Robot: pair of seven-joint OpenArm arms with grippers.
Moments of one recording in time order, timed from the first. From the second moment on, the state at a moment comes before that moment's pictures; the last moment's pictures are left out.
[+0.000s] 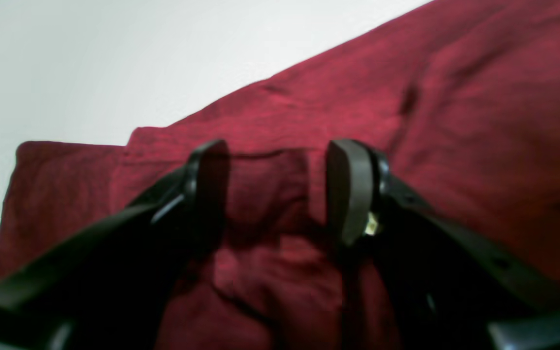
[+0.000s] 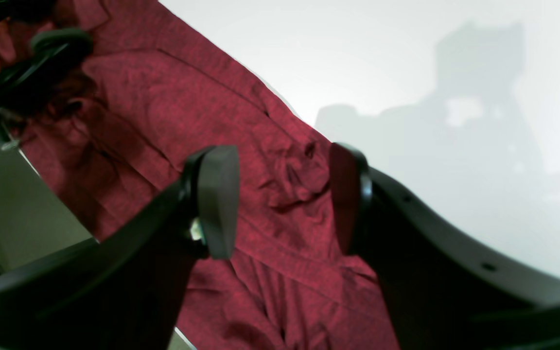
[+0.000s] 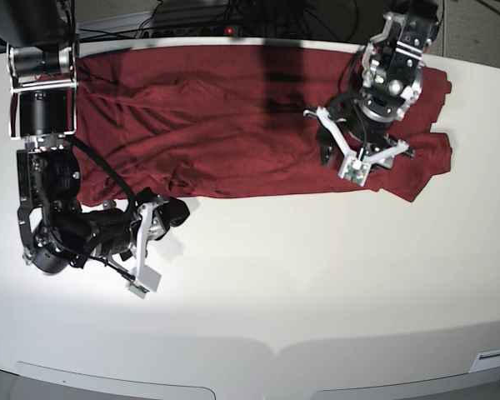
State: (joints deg) left arm 11.0 -10.0 15.7 90.4 0.8 -1.7 25.2; right arm 22.3 21.5 -3.9 81.1 52.0 36.3 -84.7
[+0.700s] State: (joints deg) left arm 11.3 -12.3 15.9 99.0 0.3 6.1 27.3; right arm 22.3 21.5 -3.9 81.2 52.0 36.3 -84.7
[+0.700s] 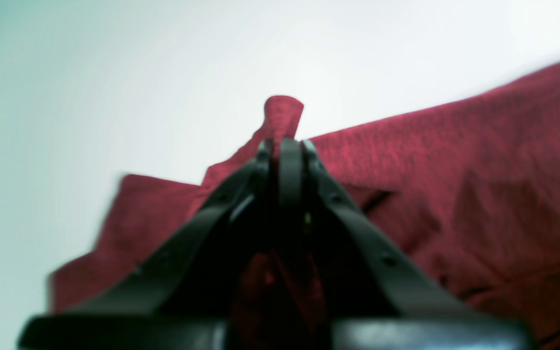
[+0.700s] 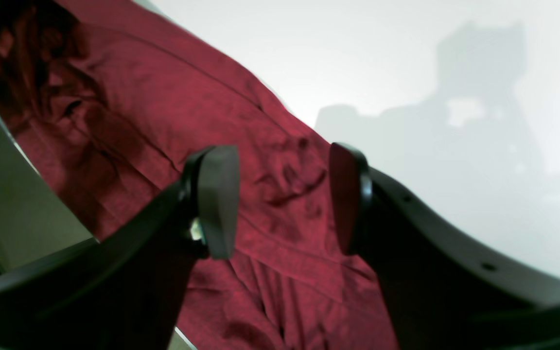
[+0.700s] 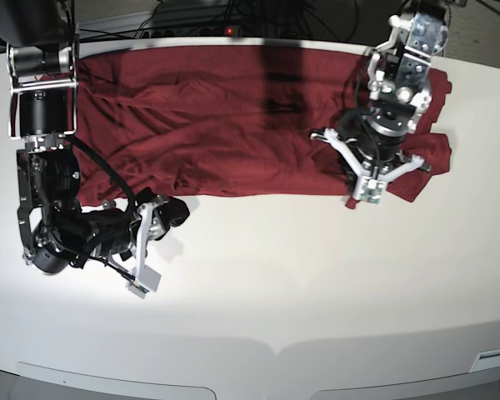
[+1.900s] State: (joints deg) left arm 15.9 -20.0 15.8 99.9 1.0 14.7 26.7; right arm 22.3 21.5 -3.9 81.2 52.0 36.3 -84.7
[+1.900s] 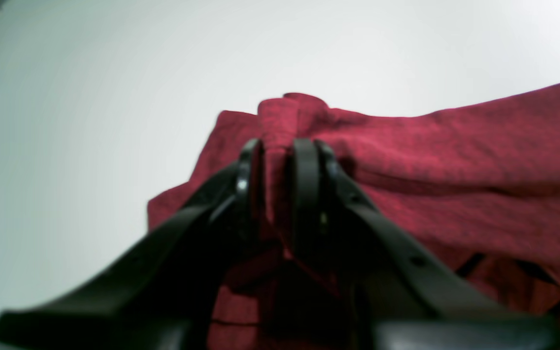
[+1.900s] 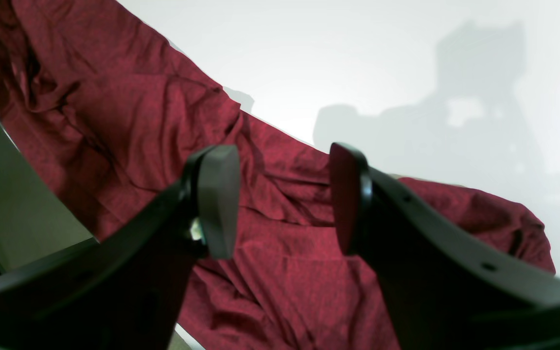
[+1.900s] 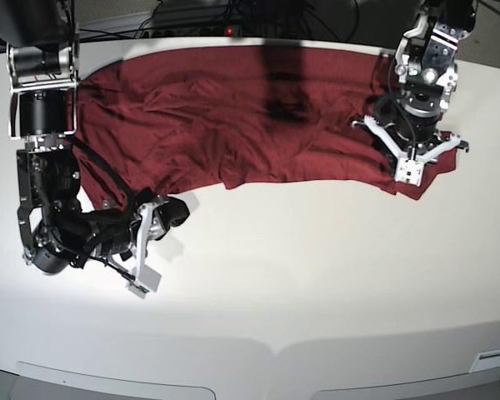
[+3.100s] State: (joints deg) left arm 16.2 -22.0 10.7 98.4 -4.7 16.1 27.4; right arm 22.3 21.5 -3.9 81.2 52.0 36.3 -84.4
